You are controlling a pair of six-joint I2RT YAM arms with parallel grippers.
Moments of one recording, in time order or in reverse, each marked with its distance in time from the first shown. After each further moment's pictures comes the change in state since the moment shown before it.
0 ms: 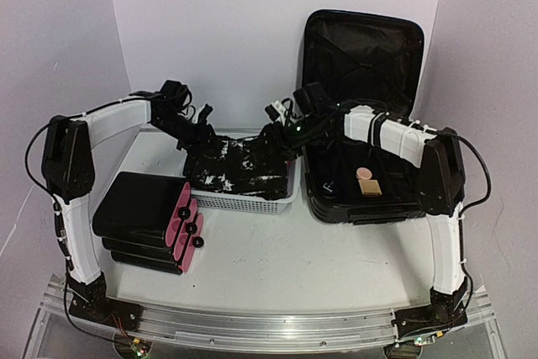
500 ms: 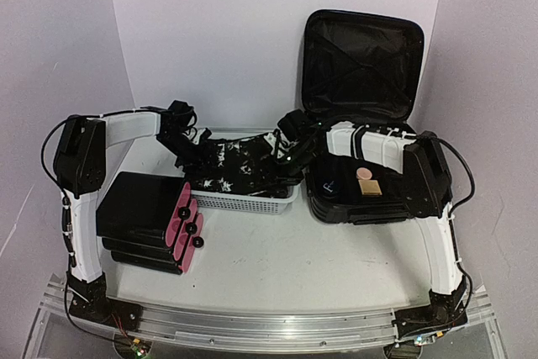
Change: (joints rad) left arm 0.006 0.138 -0.079 -0.009 -0.134 0.037; right arm 0.060 0.089 -0.093 -0.118 0.229 -0.129
